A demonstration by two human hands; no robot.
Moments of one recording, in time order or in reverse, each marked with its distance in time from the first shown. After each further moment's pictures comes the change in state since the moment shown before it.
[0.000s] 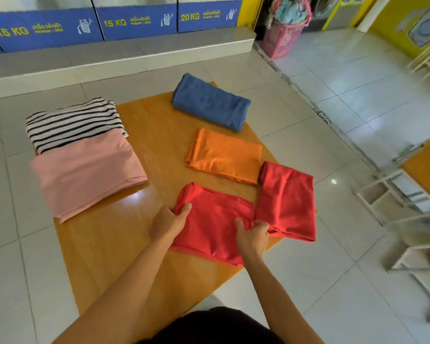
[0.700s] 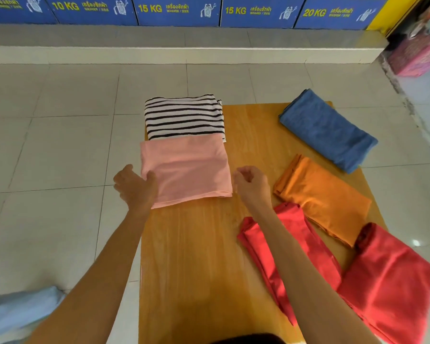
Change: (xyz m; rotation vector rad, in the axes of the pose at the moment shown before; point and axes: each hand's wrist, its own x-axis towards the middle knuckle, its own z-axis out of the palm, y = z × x) left_hand 0.089 -0.076 -0.219 -0.299 0.734 -0.230; right_hand -0.039 -0.207 0.187 -0.087 -0.634 -0.522
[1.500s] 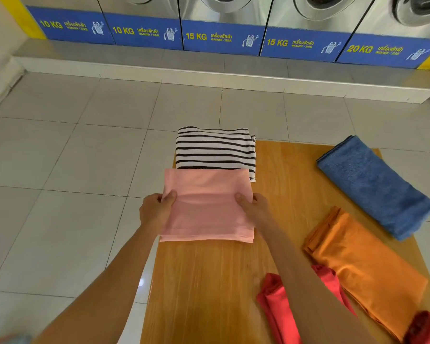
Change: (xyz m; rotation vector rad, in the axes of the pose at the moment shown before) left_hand 0.066 -0.008 0.019 -0.008 -0.179 -0.080; right_hand 0.090 -0.015 0.058 -0.036 -0.322 0.112
